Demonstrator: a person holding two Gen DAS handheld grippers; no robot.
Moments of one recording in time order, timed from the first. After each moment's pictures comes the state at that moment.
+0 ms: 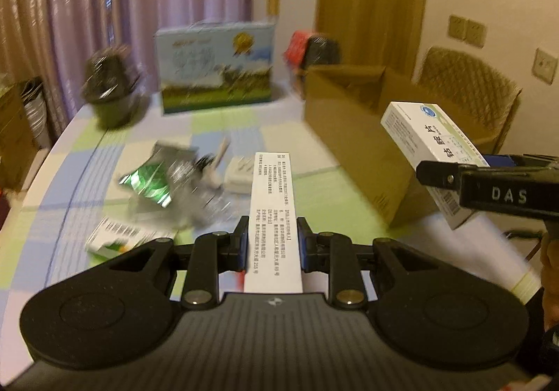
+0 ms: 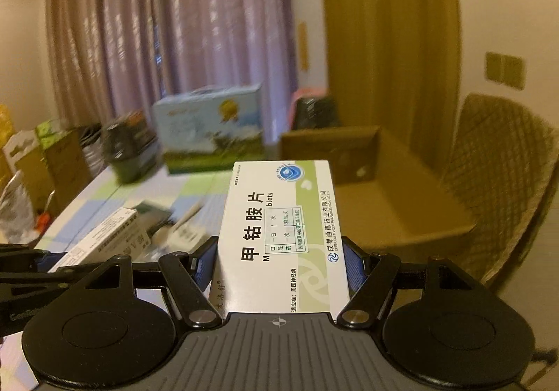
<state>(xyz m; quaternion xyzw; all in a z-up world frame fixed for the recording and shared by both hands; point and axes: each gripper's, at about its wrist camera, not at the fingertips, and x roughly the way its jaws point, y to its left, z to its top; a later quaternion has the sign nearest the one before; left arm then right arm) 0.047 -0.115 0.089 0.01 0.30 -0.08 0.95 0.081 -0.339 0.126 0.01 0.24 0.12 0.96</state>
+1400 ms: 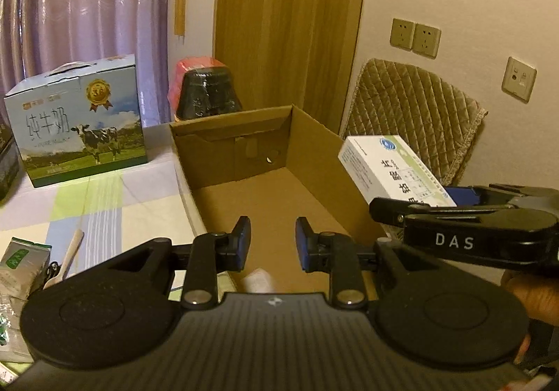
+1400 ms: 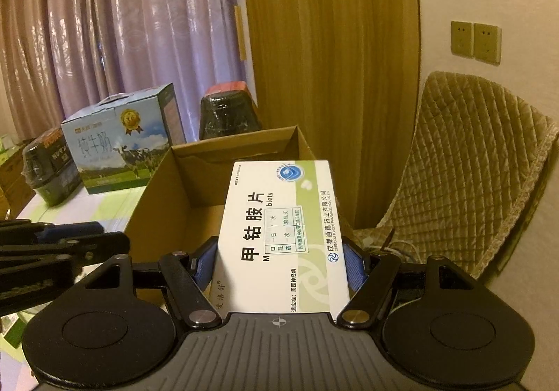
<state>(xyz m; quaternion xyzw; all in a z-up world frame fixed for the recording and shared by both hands) 0.207 -0.276 0.100 0.01 0.29 -0.17 0.94 0.206 -0.450 0.109 0.03 0.28 0.08 0.96</state>
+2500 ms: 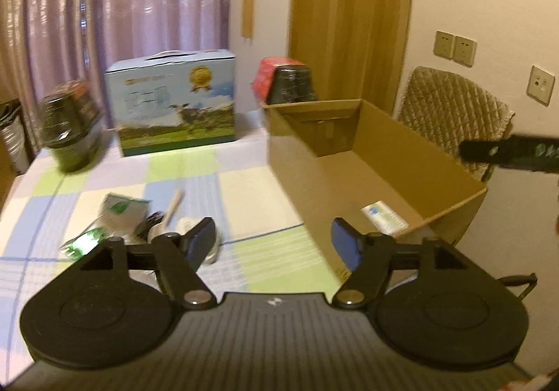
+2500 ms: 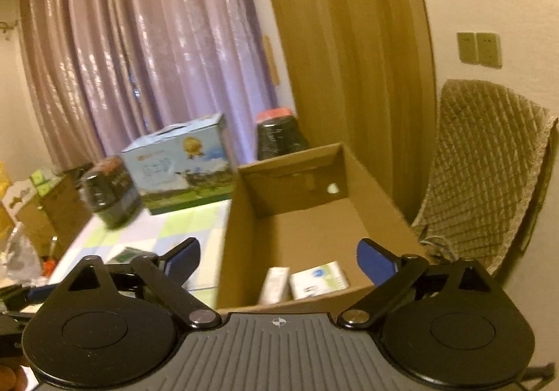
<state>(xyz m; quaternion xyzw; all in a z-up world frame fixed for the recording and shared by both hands) 0.110 -0.165 0.107 0.00 0.28 -0.09 0.96 0.109 -0.411 0.153 0.09 0.24 0.13 0.96</state>
